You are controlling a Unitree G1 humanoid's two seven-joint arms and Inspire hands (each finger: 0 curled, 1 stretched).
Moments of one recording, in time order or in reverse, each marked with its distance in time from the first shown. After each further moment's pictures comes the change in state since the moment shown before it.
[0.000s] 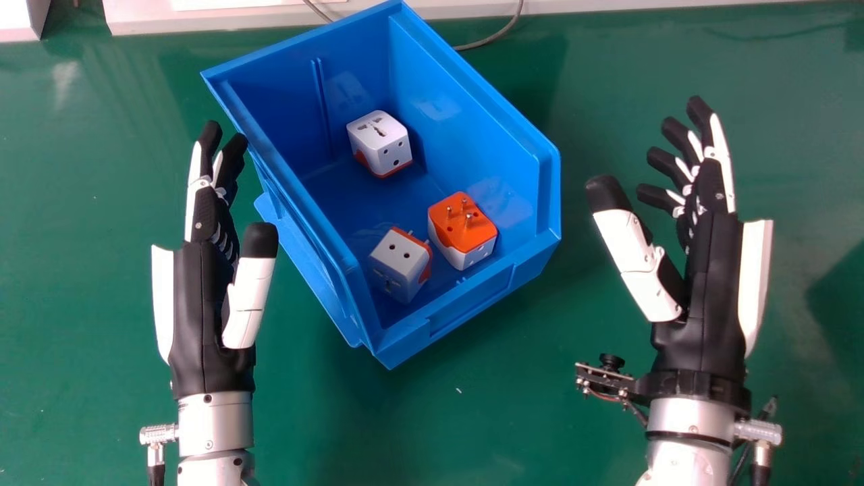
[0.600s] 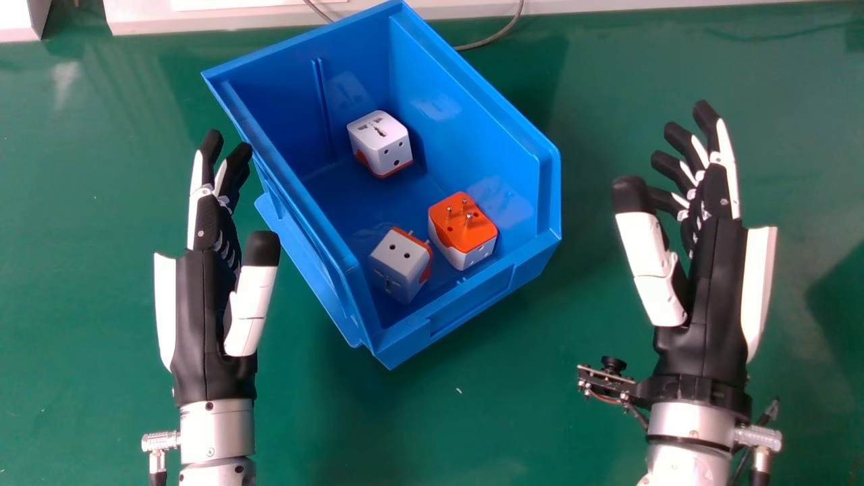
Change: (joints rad) left arm -0.001 0.000 0.000 0.039 -0.001 -0.031 -0.005; right arm 0.000 0.000 -0.007 0.030 0.002 -0.041 -0.028
